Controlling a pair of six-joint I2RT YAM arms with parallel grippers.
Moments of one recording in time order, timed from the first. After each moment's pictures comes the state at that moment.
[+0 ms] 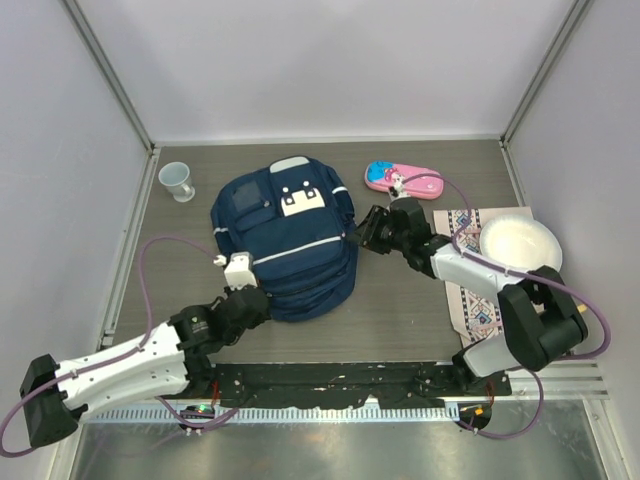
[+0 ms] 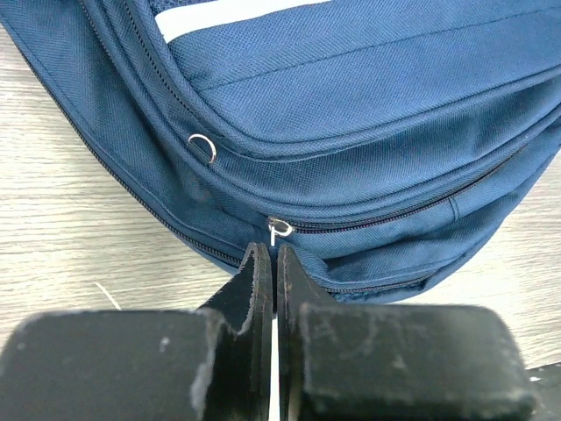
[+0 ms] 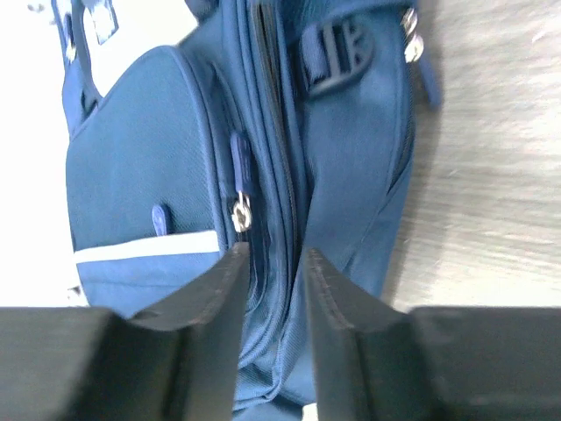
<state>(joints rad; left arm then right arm) -1.04 0.73 0.45 -0.49 -0.60 -0.92 0.50 1.45 0.78 0.10 -0.19 0.81</state>
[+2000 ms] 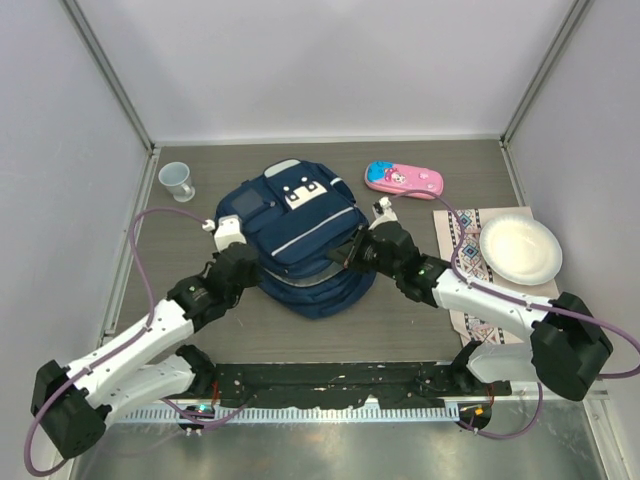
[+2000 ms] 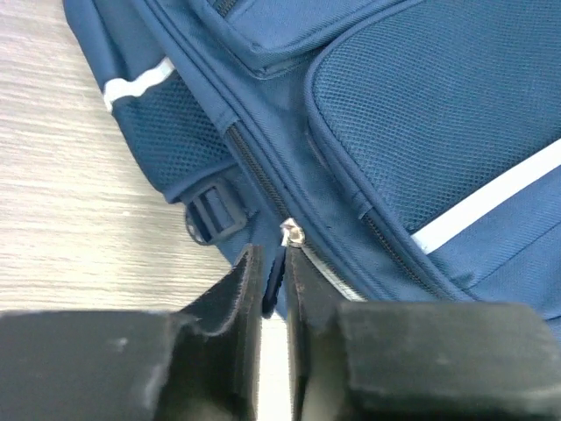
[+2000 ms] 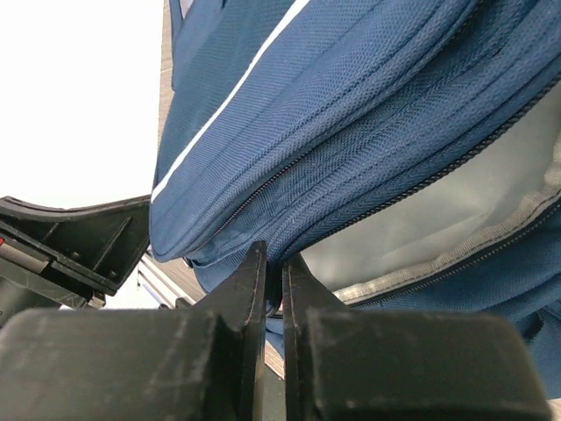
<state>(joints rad) -0.72 0.89 0.64 -0.44 -0.55 -0.67 0.77 1.26 0.70 0.12 0.00 1.00</state>
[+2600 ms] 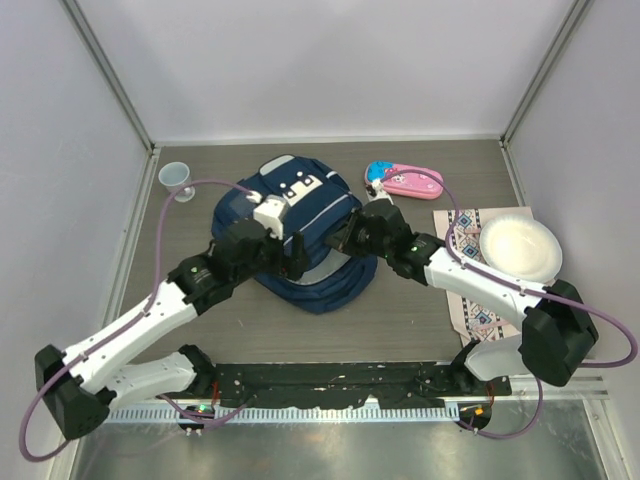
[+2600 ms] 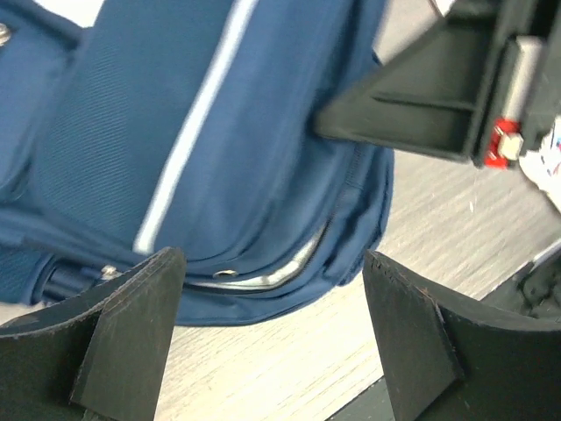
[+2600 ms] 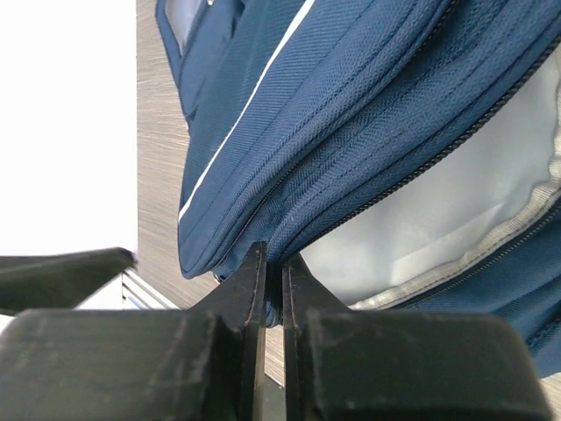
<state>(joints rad) -0.75 0.96 0.89 -0.43 -0.12 -0.38 0.74 1.35 0.92 -0.10 -0.01 0.96</state>
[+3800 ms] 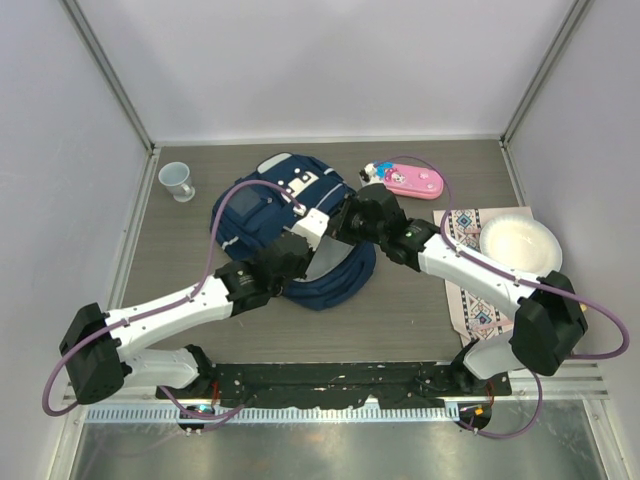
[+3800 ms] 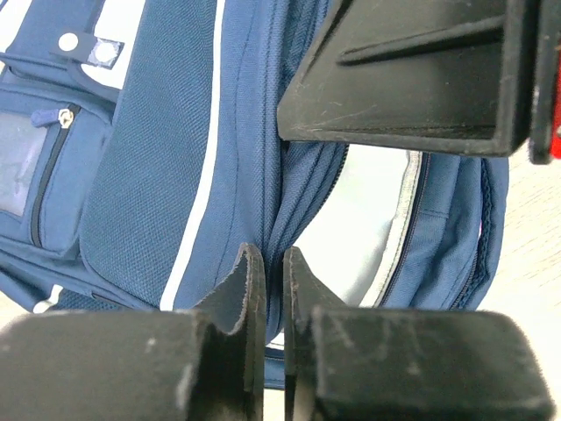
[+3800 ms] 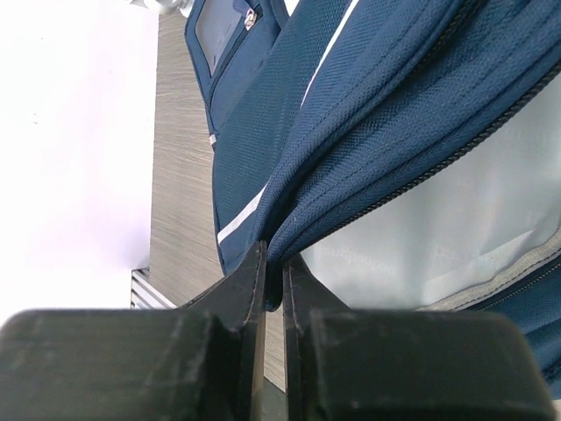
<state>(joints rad) -0.96 1.21 0.86 -0.19 -0.49 -0.08 0.73 1.43 1.08 -0.15 -0.02 0.92</state>
